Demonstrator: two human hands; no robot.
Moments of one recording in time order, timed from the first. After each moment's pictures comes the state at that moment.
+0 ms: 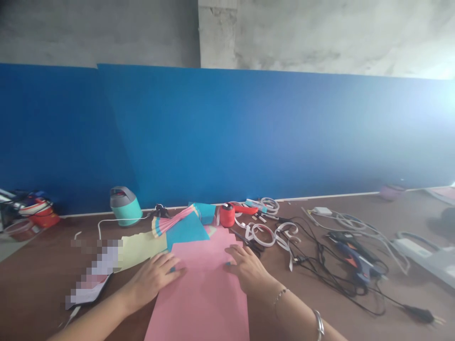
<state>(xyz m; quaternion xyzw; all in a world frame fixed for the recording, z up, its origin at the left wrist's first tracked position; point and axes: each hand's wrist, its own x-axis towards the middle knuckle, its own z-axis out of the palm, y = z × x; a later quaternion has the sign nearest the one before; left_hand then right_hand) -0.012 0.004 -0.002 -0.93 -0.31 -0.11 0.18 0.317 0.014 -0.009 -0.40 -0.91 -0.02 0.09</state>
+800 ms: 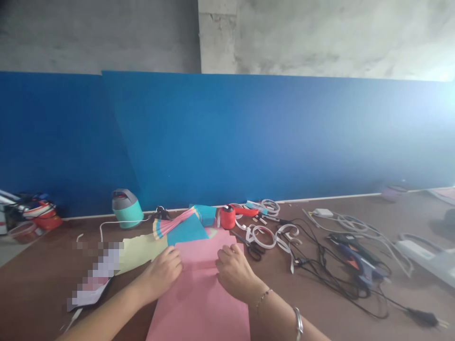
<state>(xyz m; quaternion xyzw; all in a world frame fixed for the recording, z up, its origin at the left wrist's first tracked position) 0.021 0.013 0.019 -0.92 -0.32 -0.03 0.23 0.270 0.009 0.015 -0.40 -0.90 -0.11 0.12</state>
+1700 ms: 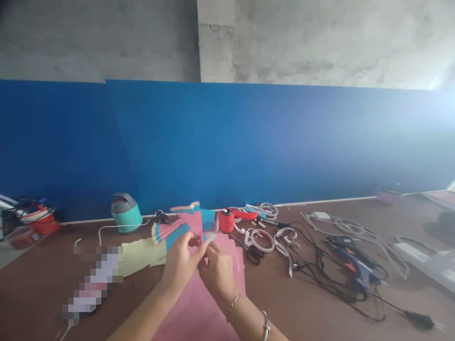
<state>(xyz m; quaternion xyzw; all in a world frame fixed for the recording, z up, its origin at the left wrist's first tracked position) 0.095 0.014 0.059 -0.72 -0.52 -0.47 -0.01 0.213 0.010 0.029 -0.52 -0.72 0.05 0.45</state>
